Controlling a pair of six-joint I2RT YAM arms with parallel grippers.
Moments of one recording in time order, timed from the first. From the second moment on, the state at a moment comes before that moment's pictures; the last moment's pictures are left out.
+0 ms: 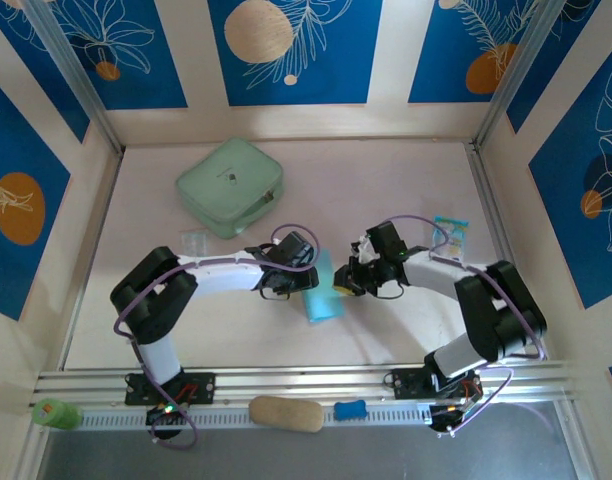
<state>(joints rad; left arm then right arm) -0.86 1.77 0.99 -0.30 0.03 -0.96 0.43 1.52 0.67 -0.26 -0.68 0.74</state>
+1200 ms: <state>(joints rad) -0.84 1.71 0.87 -0.07 0.18 -0.96 0.54 1.52 0.50 -0.01 -0.58 1.09</state>
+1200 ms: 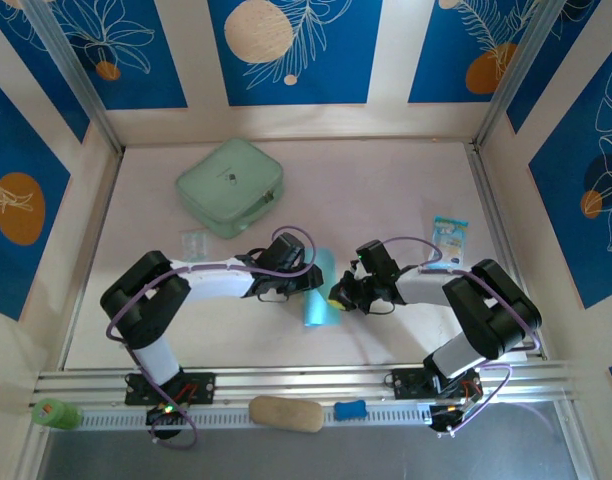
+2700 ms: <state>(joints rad) -0.84 1.84 1.10 -0.42 0.14 -0.80 0.30 0.88 0.43 -0.42 -0.43 0.95</state>
